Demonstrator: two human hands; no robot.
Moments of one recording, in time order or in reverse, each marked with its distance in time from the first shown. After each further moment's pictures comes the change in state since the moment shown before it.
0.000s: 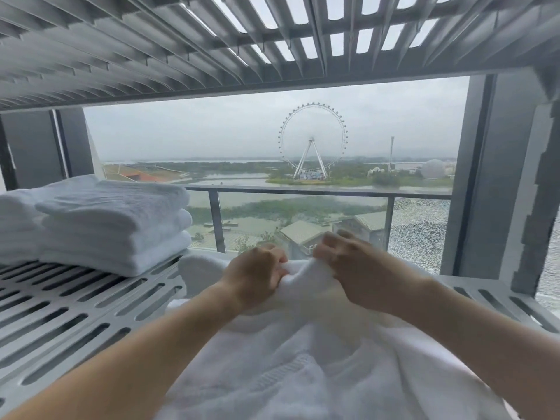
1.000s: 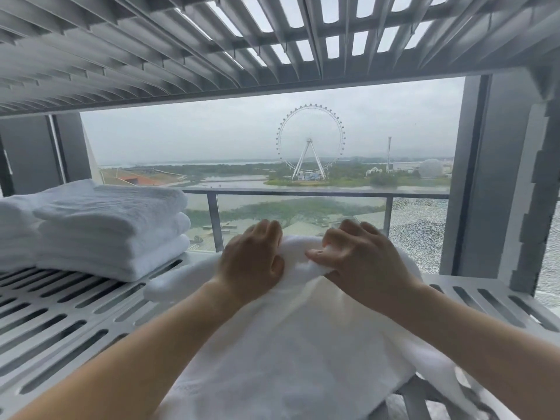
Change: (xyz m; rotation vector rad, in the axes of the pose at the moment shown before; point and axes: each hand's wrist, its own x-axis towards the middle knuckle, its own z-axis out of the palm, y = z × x) left_hand 0.002 0.004 -0.014 0.146 0.307 0.081; right_hand 0.000 -0.008 -0.003 -0.040 0.317 0.124
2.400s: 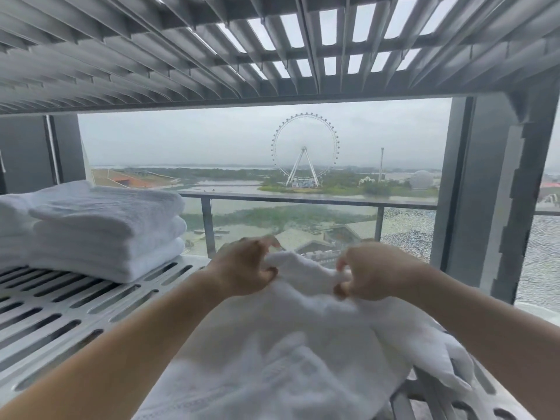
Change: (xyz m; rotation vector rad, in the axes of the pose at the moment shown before) left_hand 0.006 -0.012 -0.013 -0.158 -0.314 -0.064; right_hand 0.007 0.028 -0.012 0.076 -0.649 0.320
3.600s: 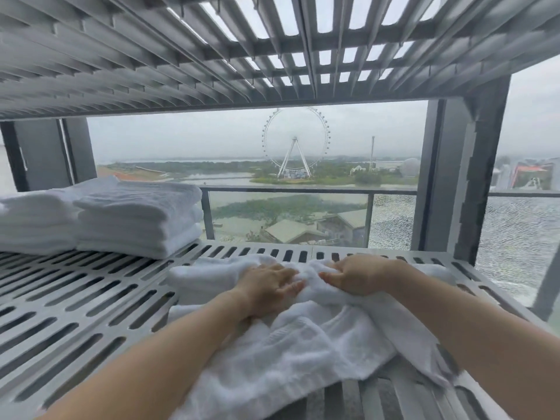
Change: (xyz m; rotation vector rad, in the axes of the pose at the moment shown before) left_hand -0.081 0.026 0.021 -0.040 -0.294 0.021; right_hand -0.049 -0.033 0.027 0.138 -0.285 0.065
